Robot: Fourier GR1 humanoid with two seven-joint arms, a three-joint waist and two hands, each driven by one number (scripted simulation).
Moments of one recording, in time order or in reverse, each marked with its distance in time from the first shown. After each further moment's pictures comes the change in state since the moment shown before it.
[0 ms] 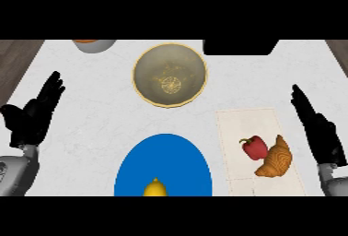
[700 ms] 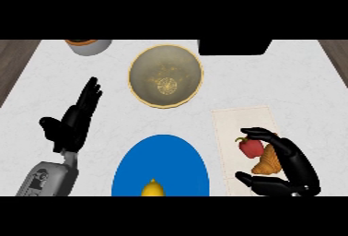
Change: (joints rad) left arm 0.027 -0.189 -0.110 -0.105 -0.008 0.063 0.002; right arm 0.126 0.088 0.134 -0.053 -0.008 0.195 -0.660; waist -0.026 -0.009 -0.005
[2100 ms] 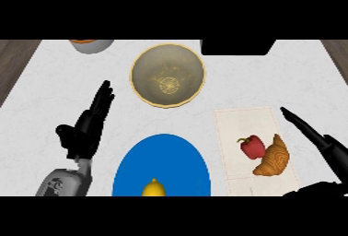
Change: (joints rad) left arm 0.039 -0.101 -0.037 -0.102 -0.104 0.032 0.071; right arm 0.055 -0.228 -0.158 -0.176 0.104 0.176 0.359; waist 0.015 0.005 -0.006
